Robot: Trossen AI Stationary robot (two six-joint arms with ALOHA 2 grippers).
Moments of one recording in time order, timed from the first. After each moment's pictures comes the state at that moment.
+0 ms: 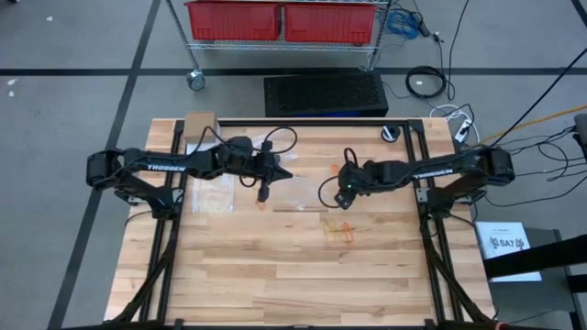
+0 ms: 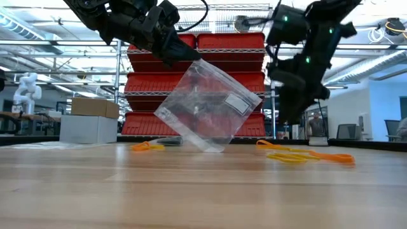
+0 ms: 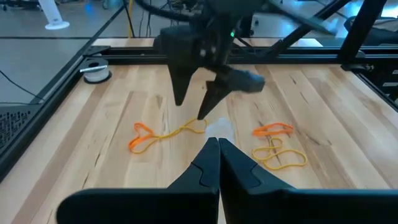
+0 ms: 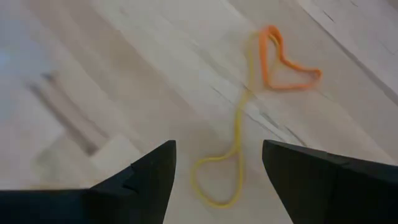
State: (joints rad) left arm 0.27 1.35 0.78 0.24 0.30 0.11; right arm -0.10 1.42 0.79 -0.54 0.28 0.64
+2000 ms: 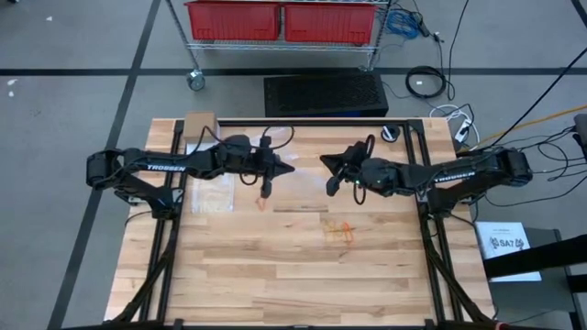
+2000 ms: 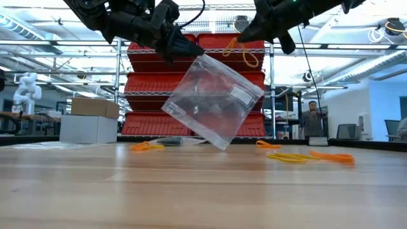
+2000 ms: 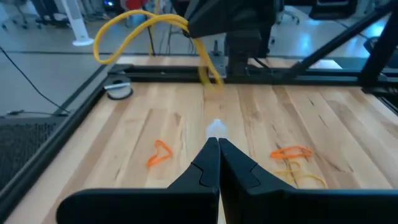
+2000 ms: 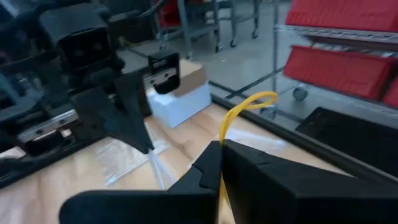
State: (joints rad) left arm 0.27 1.35 0.78 0.33 0.24 0.08; right arm 0.02 1.24 0.78 0.22 0.60 0.35
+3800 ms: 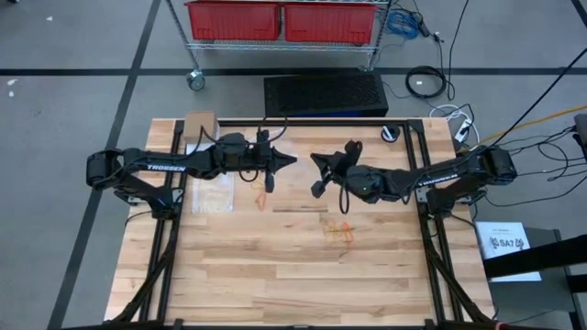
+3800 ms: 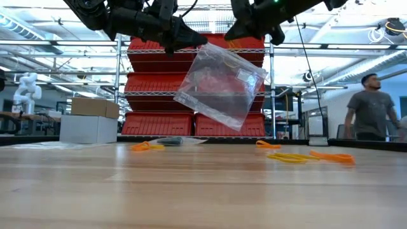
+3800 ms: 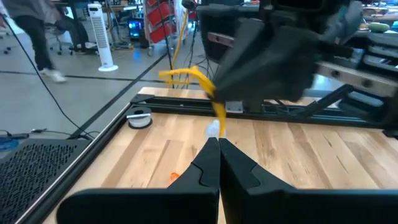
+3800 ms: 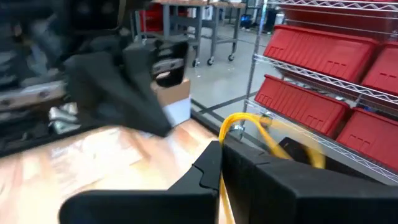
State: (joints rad) left arm 0.27 1.35 0.78 0.46 0.16 0.03; right arm 0.08 1.41 0.87 0.32 0.76 0.13
